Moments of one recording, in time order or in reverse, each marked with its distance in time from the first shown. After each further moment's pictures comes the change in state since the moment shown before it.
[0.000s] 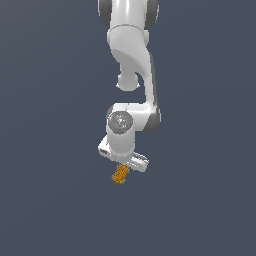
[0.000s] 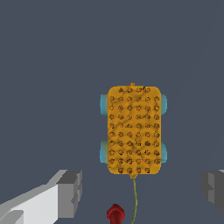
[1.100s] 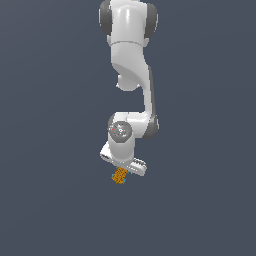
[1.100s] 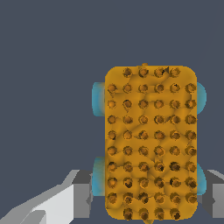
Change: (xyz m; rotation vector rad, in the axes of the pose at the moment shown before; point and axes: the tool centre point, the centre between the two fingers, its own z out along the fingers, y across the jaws) arm 0.000 0.000 0.043 0.000 -0.001 0.004
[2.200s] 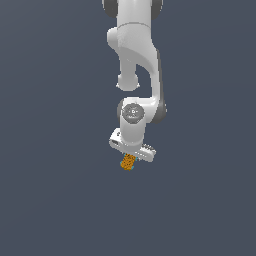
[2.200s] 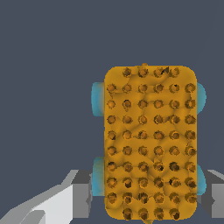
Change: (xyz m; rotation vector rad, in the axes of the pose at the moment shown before) arm -0.059 -0.014 -0.028 -0.001 -0.001 0.001
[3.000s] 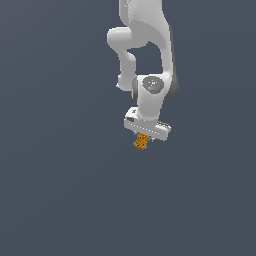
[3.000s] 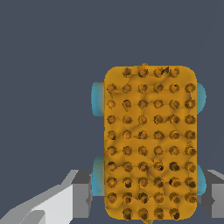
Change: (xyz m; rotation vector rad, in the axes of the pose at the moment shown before) arm -0.095 -0.027 -0.049 0.001 0.001 -0.002
